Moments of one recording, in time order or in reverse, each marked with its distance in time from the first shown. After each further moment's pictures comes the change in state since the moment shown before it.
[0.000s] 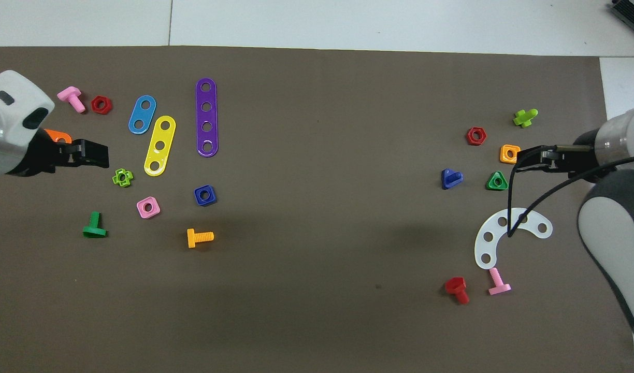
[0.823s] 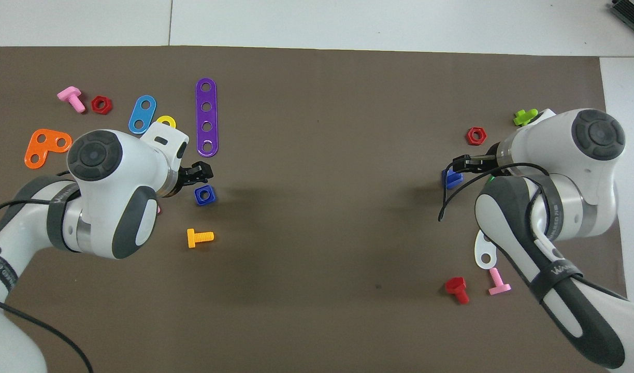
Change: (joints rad) left arm -0.192 0.169 -0.003 -0.287 0.000 0.459 -0.431; right arm 0.043 0.206 0.005 -0.186 0.000 0.404 -0.026
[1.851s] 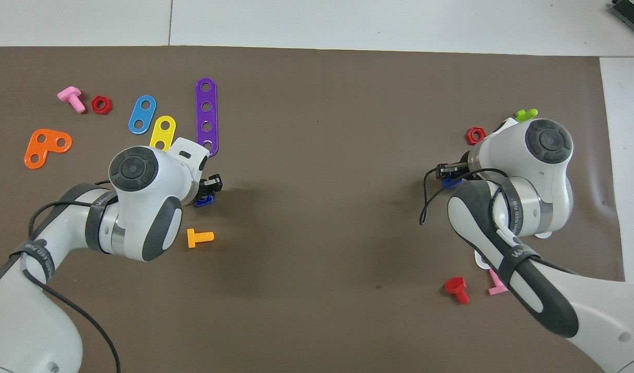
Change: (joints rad) left arm -0.025 0.076 0.002 -0.032 0.016 0.075 -0.015; right arm 0.029 0.106 0.004 -0.012 0.000 0.098 -0.041
